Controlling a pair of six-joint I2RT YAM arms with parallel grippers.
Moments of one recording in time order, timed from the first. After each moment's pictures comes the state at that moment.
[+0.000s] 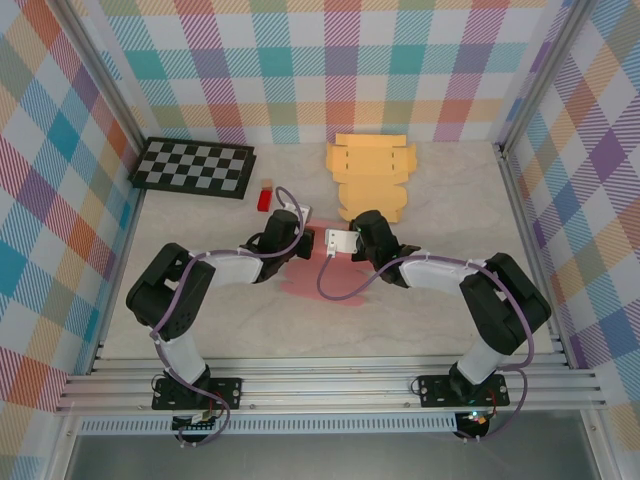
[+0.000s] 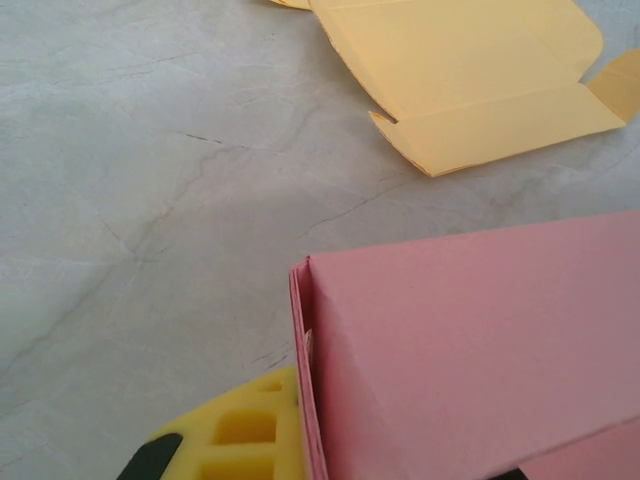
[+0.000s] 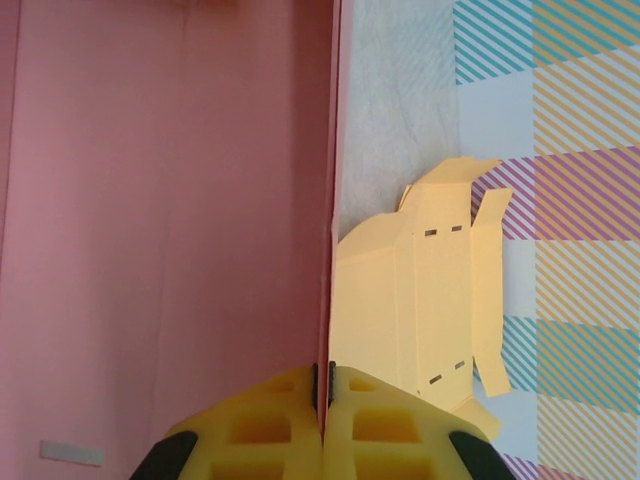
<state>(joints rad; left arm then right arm) -0.56 1.77 0.87 0.30 -0.05 -0.21 0.66 1.64 0.84 0.21 0.23 -1.12</state>
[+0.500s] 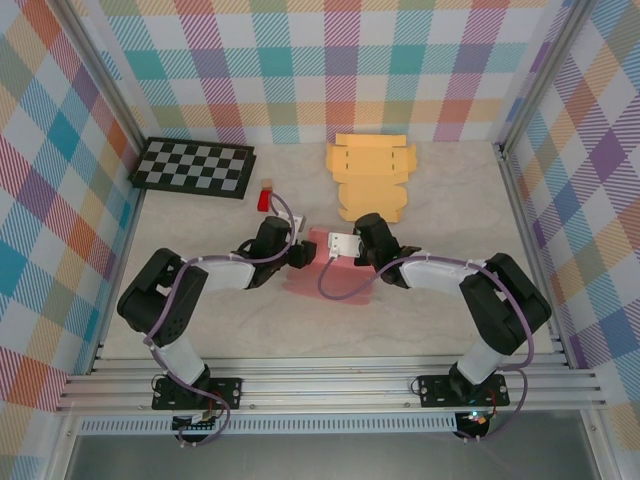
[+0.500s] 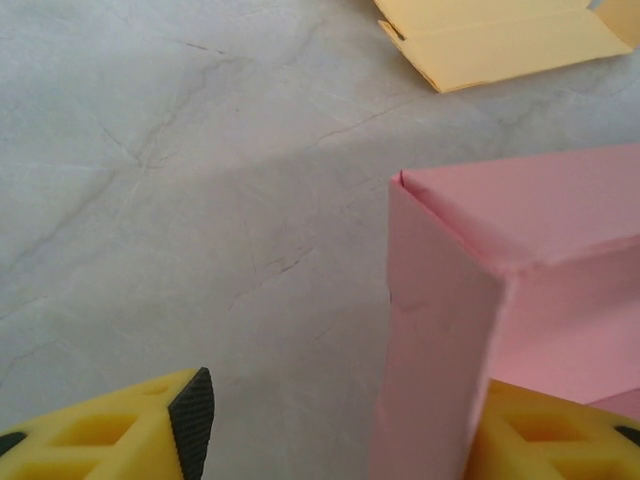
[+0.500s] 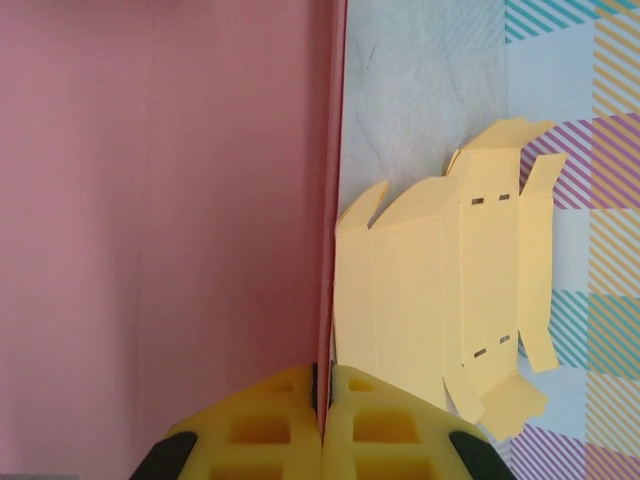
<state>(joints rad) -0.54 1.71 0.78 0.26 0.03 -0.21 0.66 1.63 0.83 0.13 0.26 -1.06</state>
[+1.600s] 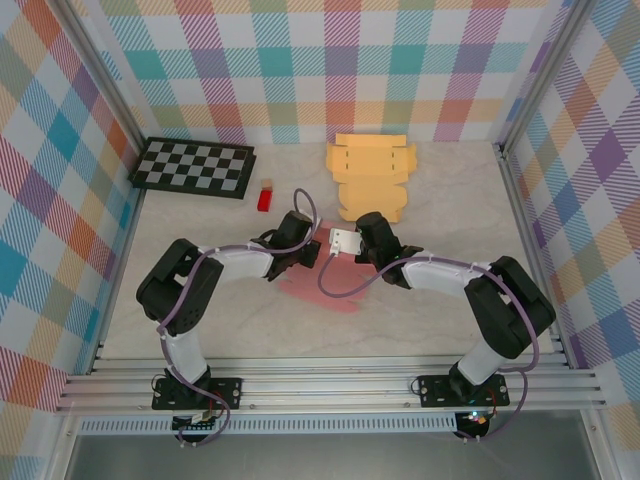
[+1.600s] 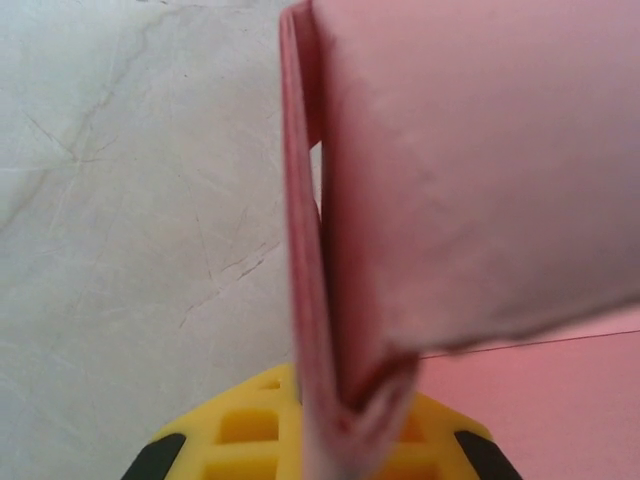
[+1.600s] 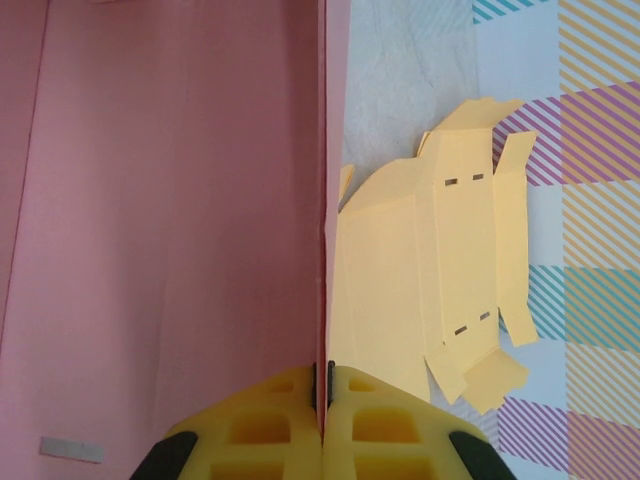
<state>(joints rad) -0.61 1.83 0.98 0.02 -0.10 -0.14 0.66 1.61 0.83 0.13 0.30 -1.03</state>
